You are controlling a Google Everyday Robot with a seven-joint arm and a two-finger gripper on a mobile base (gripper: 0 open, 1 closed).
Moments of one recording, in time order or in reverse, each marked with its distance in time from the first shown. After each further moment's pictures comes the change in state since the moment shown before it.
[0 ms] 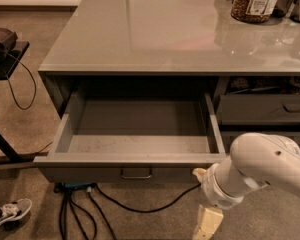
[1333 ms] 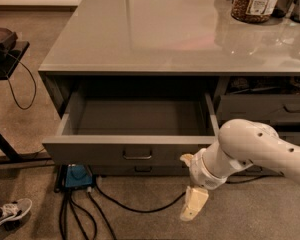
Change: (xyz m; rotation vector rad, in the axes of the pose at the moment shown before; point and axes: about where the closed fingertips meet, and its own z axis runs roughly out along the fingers) arm -0.032 -0.049 0.022 -0.003 -0.094 -0.051
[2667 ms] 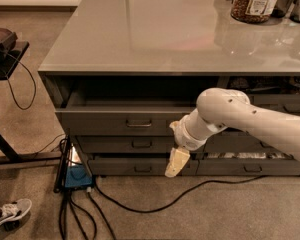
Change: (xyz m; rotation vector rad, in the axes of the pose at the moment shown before) arm -0.044 -0.116 0.005 0.113 0.003 -0.018
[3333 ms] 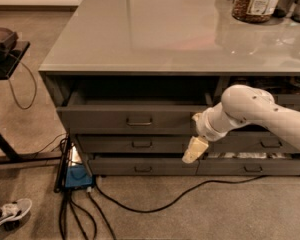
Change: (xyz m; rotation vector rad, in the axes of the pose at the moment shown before) arm 0.064 -0.061 -0.017 0.118 -0.007 0.128
